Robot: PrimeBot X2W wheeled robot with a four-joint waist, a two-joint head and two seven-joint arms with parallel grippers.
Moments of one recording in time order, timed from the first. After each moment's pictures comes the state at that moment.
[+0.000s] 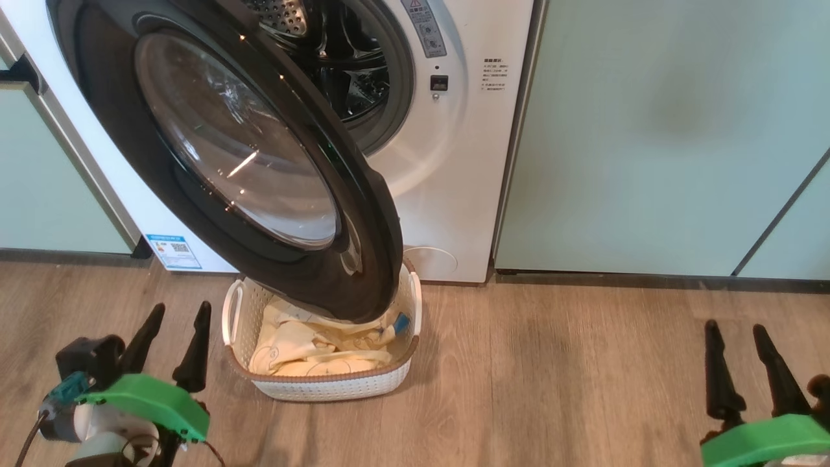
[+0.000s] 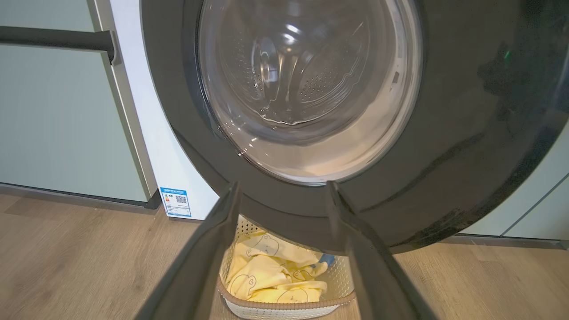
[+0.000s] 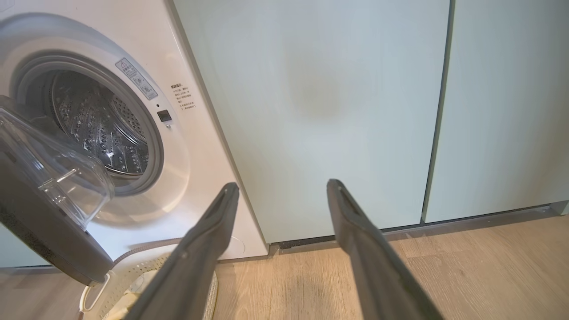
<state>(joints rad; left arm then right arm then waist) -0.06 0.30 -0.03 0.33 -0.47 -0.13 -0.26 0.02 -0.09 0.02 0.23 0.32 0.13 -0.25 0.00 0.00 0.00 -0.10</state>
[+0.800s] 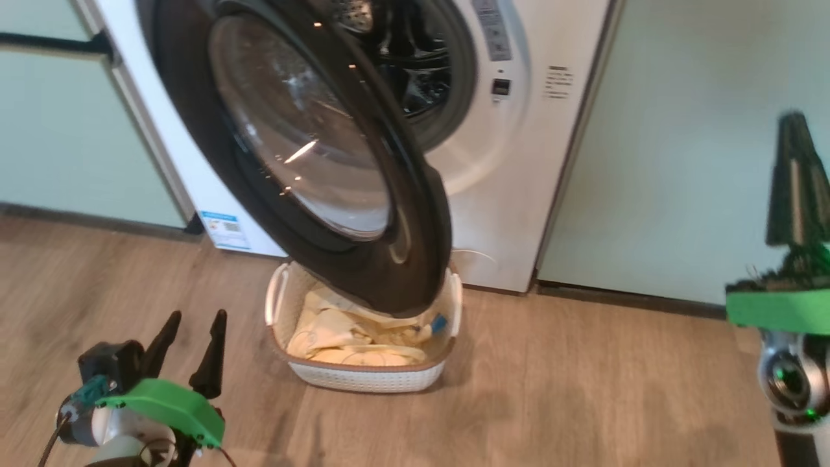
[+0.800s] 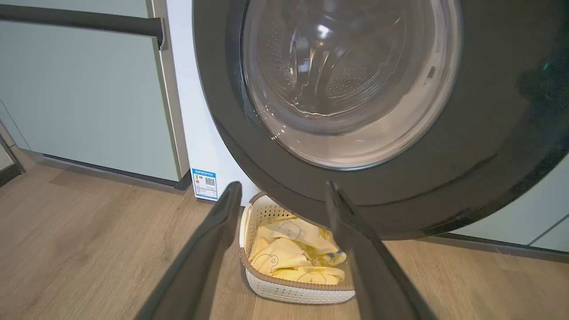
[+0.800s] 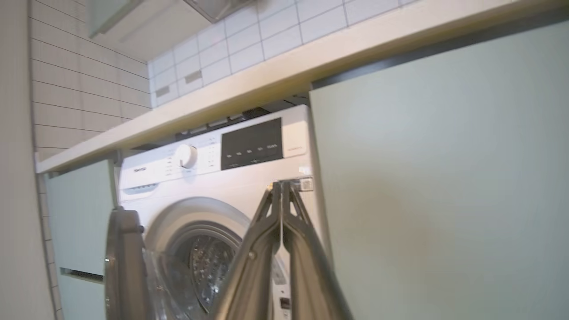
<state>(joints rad) -0.07 0.26 -0.04 0.37 -0.43 -0.13 -0.26 -0.28 -0.13 0.10 -0.10 0.41 0.13 -0.26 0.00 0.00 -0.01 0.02</state>
